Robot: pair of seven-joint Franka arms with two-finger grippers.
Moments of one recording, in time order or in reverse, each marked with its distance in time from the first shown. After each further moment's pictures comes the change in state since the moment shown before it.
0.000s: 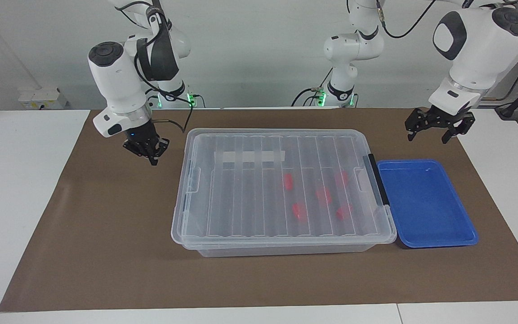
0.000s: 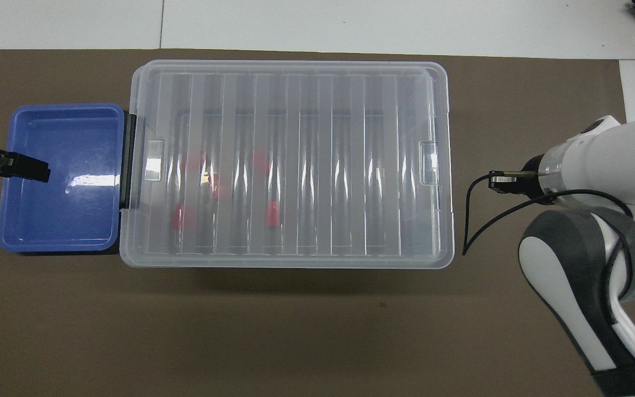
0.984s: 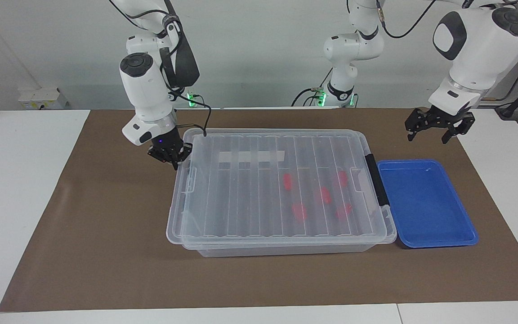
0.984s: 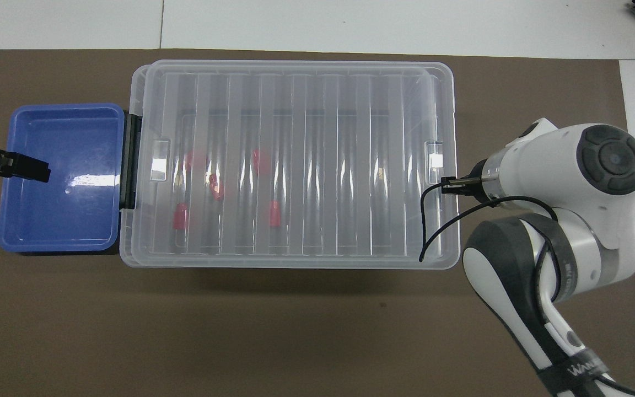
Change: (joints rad) left arm 0.000 0.000 0.000 0.000 0.000 0.000 0.000; right arm 0.115 0.058 0.016 -0.018 0.019 0.100 -0.005
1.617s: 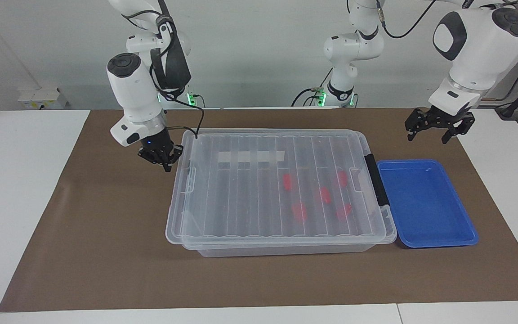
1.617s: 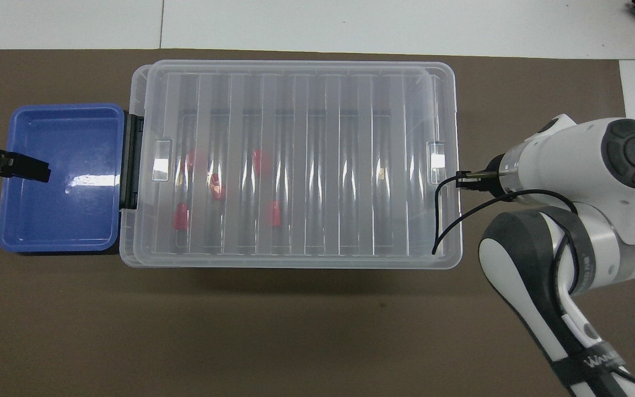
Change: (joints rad) left arm 0.000 0.001 0.000 0.000 0.000 0.000 0.000; right arm -0.035 0.000 -0.002 0.005 -0.001 0.000 -0.002
